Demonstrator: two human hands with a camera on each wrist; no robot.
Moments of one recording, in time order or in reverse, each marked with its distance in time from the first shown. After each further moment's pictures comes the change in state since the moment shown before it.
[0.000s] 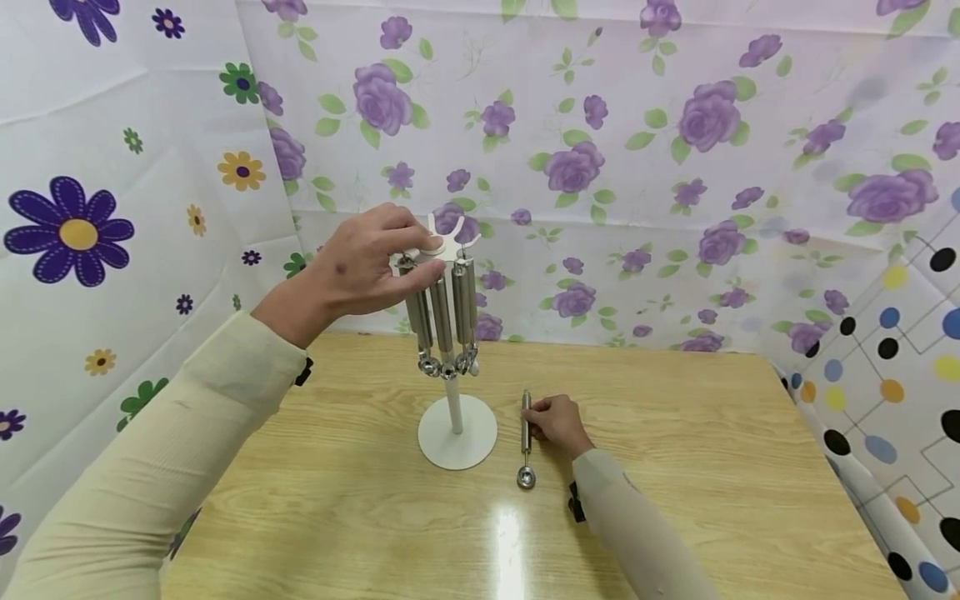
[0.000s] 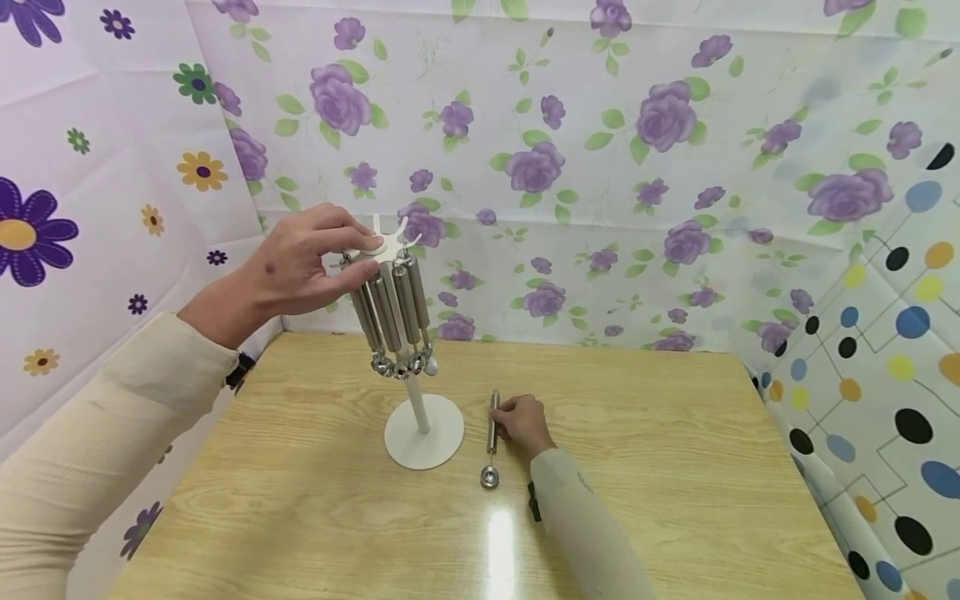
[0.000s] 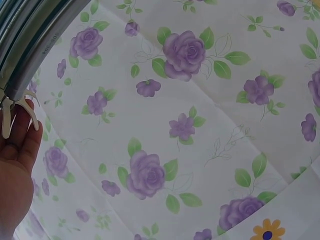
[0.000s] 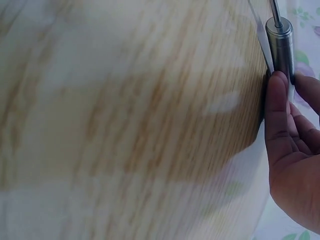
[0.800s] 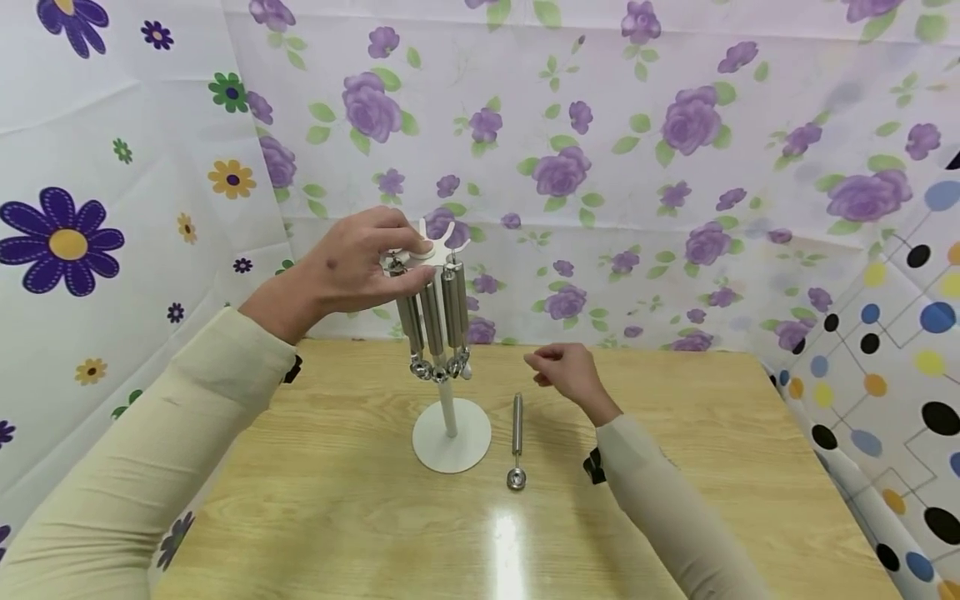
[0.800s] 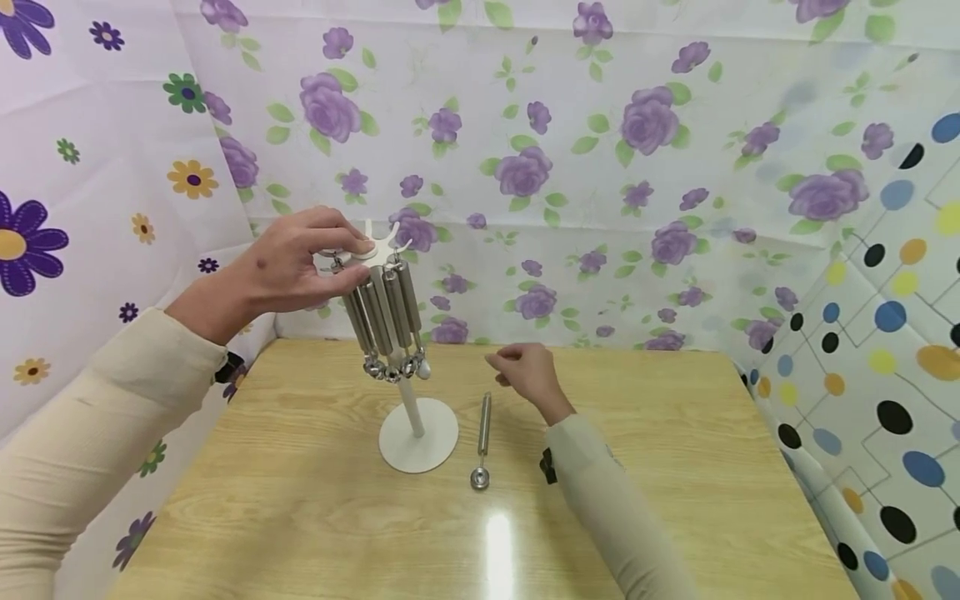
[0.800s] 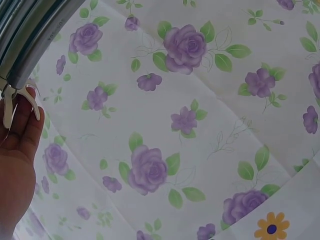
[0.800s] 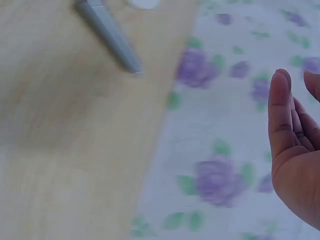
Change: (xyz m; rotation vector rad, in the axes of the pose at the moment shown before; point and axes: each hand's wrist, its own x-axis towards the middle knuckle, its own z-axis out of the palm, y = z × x) left_hand 0.007 0.000 -0.006 -0.076 -0.086 -0.051; right_hand -0.028 -0.103 -0.071 -0.007 0.018 -0.218
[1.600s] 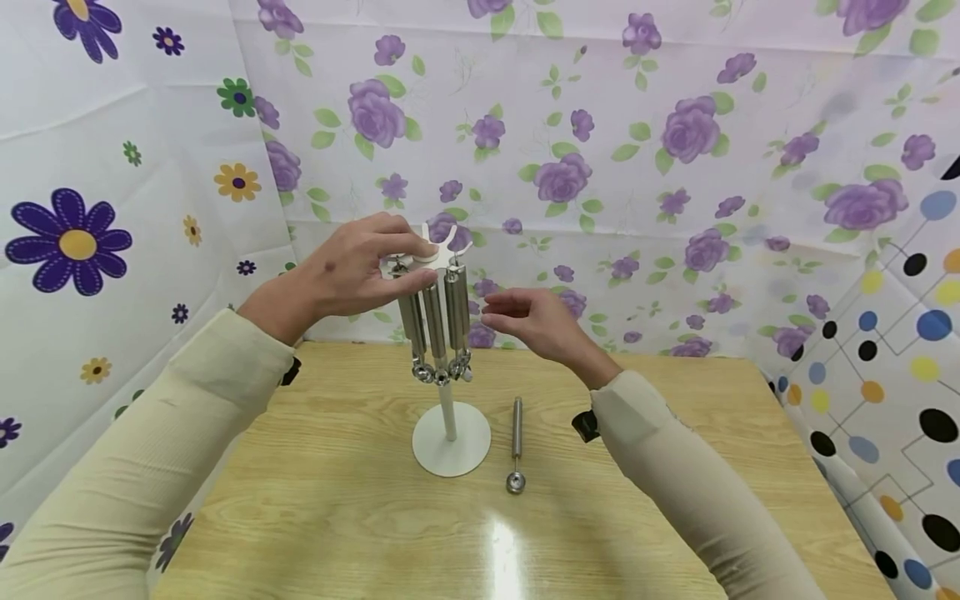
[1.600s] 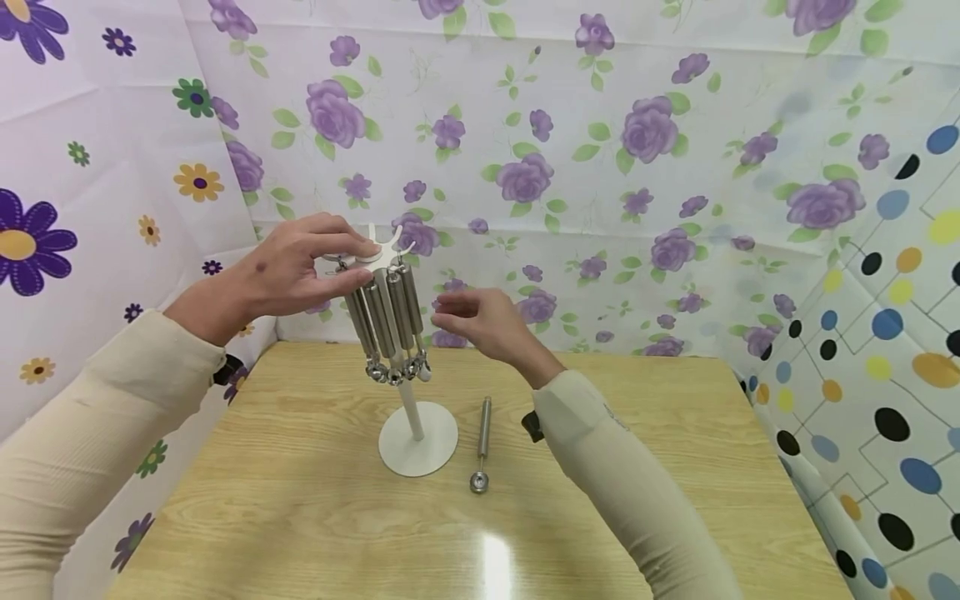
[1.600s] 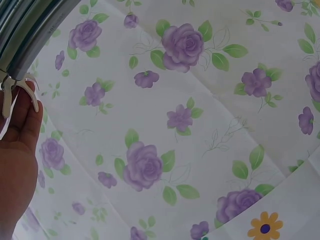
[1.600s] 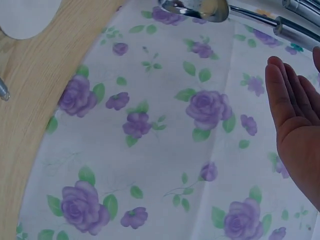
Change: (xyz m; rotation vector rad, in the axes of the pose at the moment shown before) left_hand -0.005 0.004 -0.008 -0.006 -0.094 -0.088; right_hand -0.011 -0.132 -0.016 -0.080 -0.213 -0.333
